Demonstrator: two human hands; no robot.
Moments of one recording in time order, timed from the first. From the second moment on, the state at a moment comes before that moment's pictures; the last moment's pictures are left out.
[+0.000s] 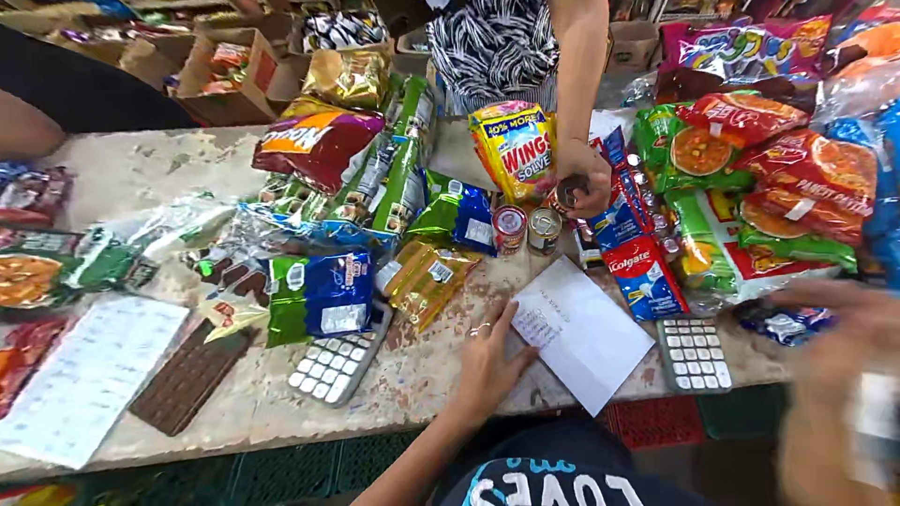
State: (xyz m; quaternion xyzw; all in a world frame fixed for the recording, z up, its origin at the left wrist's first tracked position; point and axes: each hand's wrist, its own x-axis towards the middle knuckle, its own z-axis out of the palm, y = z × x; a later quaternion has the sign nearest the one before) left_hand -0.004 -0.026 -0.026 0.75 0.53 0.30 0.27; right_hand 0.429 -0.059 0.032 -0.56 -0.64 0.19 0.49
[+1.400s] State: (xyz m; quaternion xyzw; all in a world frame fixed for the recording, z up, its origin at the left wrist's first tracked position) left_hand -0.059 0.174 0.017 0.85 0.51 -0.03 0.09; right_hand 0.202 -0.063 -0.072 -0.58 -0.53 0.21 0.58
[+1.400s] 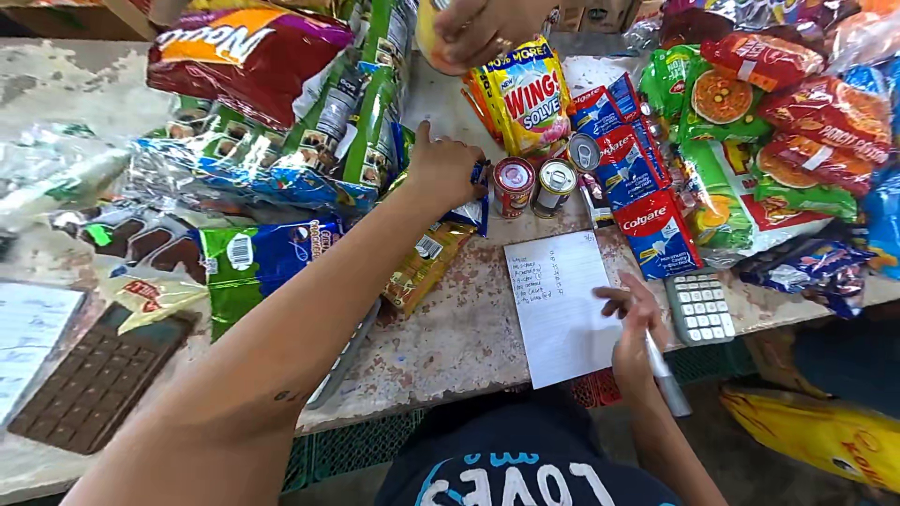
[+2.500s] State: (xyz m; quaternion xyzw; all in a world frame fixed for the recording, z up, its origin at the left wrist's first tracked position) left_hand -0.079 0.149 -0.028 0.86 0.47 0.20 0.03; right_hand 0.132 -0.020 -0.092 -0.51 -0.66 0.26 0.49
